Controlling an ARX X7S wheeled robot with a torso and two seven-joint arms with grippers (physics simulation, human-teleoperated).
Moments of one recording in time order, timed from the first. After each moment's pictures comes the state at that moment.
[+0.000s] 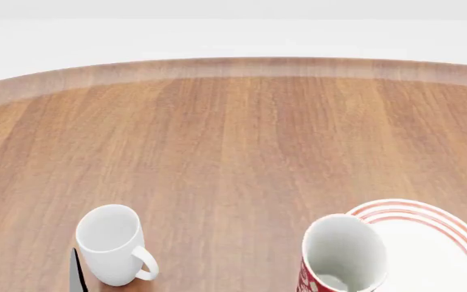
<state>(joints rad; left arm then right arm) -0.10 -0.29 0.41 -0.24 -0.02 0.60 -0.53 -0.50 0.73 -0.22 -0.82 0.46 -0.01 0.61</state>
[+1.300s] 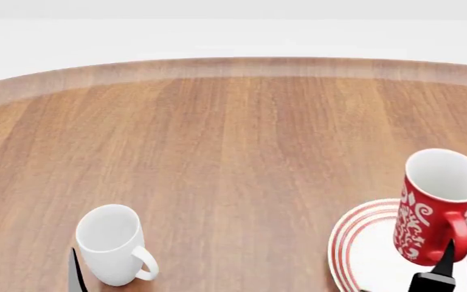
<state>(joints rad) -0.11 -0.30 0.42 -0.26 -0.02 0.62 -0.55 0.07 0.87 -0.07 -0.75 1.09 0.53 0.97</state>
